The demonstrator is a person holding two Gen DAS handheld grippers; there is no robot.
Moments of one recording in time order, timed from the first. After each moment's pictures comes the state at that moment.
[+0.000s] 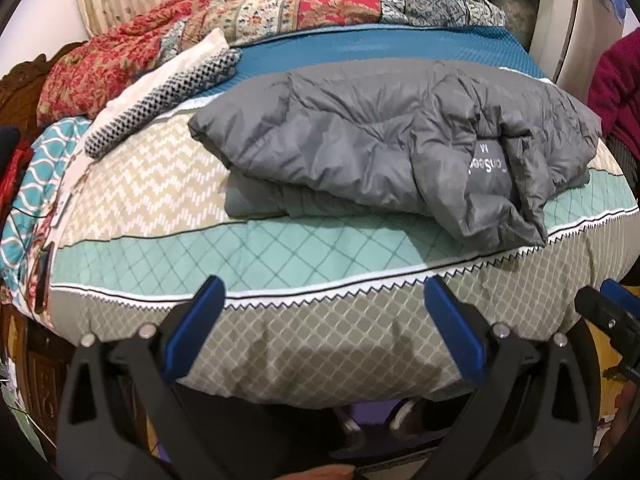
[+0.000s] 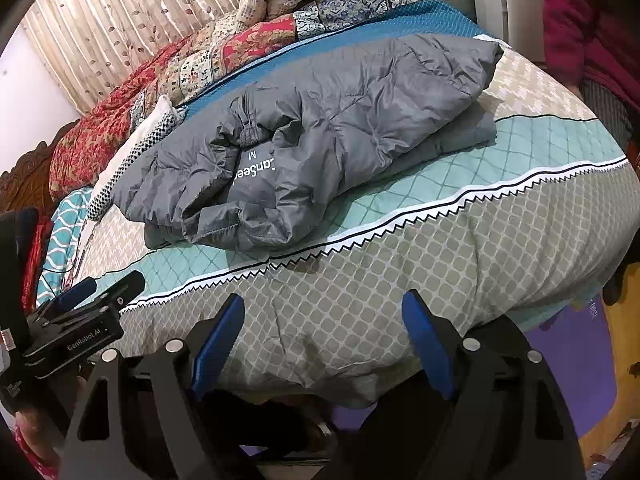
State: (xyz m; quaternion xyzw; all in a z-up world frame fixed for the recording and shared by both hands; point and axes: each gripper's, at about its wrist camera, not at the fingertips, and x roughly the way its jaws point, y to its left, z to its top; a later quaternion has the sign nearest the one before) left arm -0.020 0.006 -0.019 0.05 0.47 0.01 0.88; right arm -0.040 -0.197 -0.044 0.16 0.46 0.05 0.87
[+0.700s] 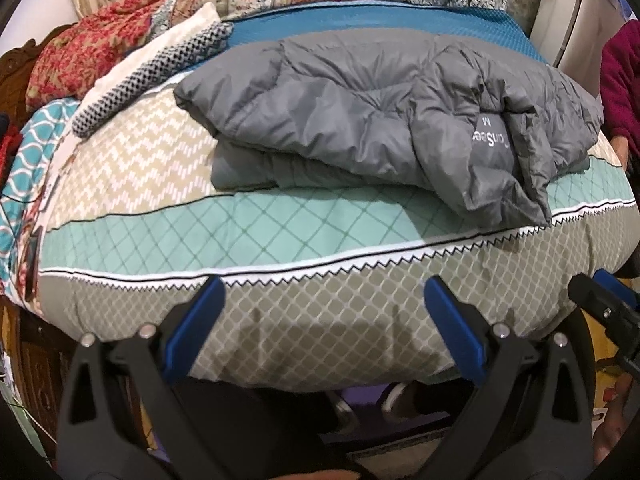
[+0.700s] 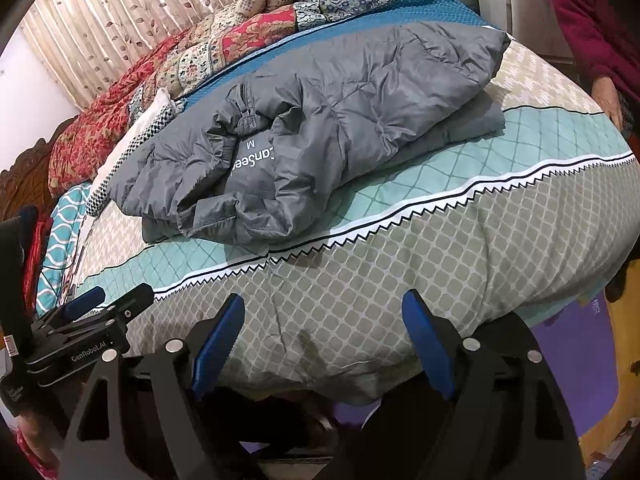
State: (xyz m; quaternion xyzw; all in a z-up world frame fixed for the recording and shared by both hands) left arm -0.017 0.008 -0.035 0.04 0.51 0.00 0.86; right arm -0.035 -0.192 -0.053 0.16 0.48 0.06 0.86
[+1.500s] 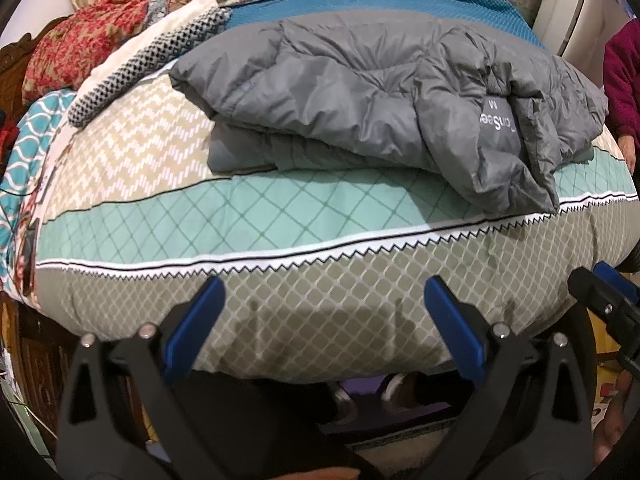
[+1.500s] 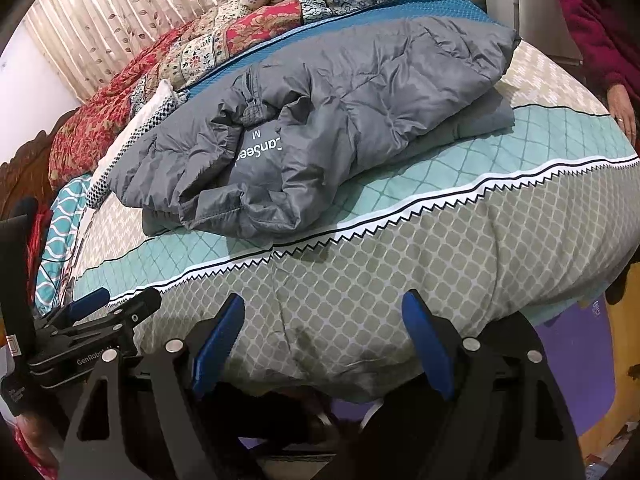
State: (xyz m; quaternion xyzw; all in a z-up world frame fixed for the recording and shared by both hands) left arm -0.016 0.011 -0.044 0.03 0.53 0.00 0.85; right arm -0.030 -0.187 -0.054 0.16 0.48 0.06 0.86
